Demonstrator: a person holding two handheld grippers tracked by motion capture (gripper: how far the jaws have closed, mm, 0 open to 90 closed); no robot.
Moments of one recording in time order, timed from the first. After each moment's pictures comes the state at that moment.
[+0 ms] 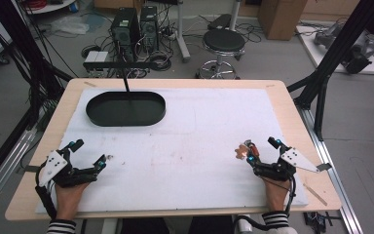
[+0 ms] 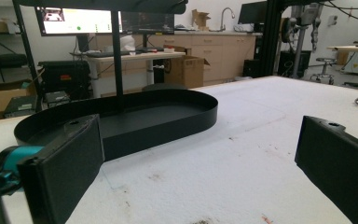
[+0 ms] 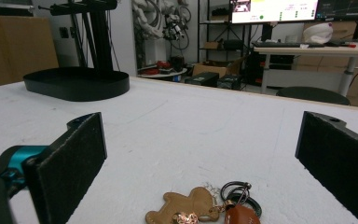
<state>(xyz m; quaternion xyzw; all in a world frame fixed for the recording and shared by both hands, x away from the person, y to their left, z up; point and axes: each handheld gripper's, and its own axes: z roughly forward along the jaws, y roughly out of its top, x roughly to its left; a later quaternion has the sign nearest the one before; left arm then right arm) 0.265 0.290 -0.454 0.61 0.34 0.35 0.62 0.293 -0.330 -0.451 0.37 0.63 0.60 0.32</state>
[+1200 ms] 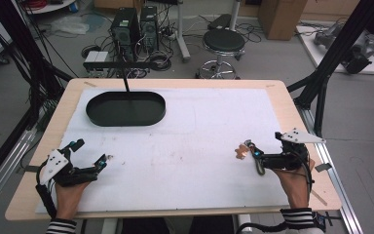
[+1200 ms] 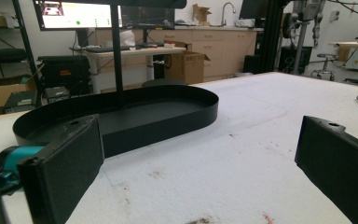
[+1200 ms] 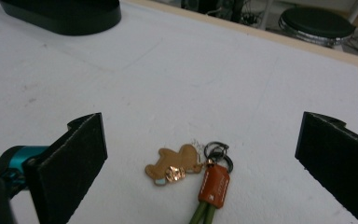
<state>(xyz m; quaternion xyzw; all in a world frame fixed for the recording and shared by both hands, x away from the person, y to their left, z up) 0.267 0.289 -0.453 0.62 0.35 0.35 0.62 0.298 -0.330 -0.372 0.41 0.76 0.44 0.26</state>
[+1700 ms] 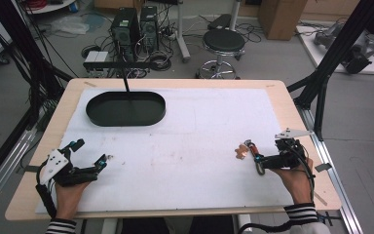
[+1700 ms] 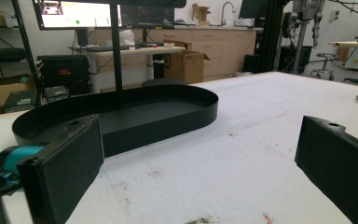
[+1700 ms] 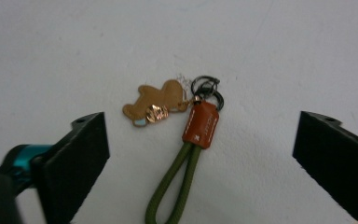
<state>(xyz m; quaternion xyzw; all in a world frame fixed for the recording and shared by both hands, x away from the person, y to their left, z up) 0.267 0.289 -0.453 0.62 0.35 0.34 0.61 0.315 -0.336 -0.386 0.46 0.81 0.32 0.20</state>
